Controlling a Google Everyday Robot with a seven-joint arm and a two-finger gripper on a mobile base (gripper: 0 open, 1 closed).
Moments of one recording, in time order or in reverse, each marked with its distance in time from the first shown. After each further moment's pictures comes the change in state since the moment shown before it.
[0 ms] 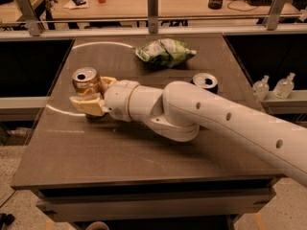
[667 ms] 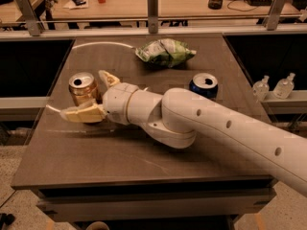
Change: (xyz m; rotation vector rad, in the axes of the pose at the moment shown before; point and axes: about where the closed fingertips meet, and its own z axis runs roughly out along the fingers) arm -0.002 0.000 -0.002 0.034 -0.049 -0.007
